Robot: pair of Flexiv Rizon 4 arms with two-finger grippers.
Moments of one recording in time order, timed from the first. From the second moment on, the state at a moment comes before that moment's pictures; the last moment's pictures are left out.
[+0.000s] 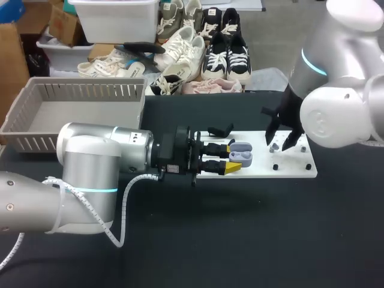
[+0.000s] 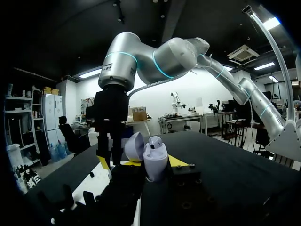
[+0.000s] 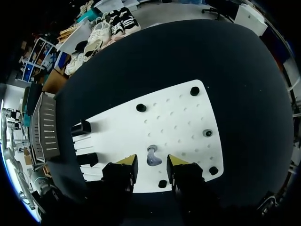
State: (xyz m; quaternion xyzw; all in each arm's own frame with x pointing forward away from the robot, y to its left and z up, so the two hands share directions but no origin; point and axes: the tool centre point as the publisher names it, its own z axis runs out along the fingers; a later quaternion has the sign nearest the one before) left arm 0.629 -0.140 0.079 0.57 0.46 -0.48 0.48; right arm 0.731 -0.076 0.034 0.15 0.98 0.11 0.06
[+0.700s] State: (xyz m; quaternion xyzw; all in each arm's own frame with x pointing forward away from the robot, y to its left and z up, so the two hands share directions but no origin) left arm 0.629 -0.140 0.079 0.57 0.46 -0.48 0.48; right arm 0.730 -0.076 0.028 0.16 0.98 0.11 0.07
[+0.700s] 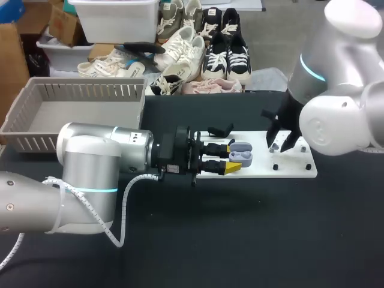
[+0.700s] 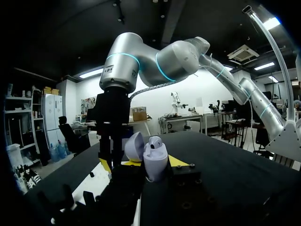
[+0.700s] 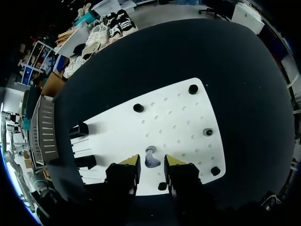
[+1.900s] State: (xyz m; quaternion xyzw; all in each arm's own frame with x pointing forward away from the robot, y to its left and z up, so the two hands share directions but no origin) left arm 0.629 -0.140 0.079 0.57 0.46 -0.48 0.48; right arm 0.729 -0.074 0.024 0.15 0.98 0.11 0.06
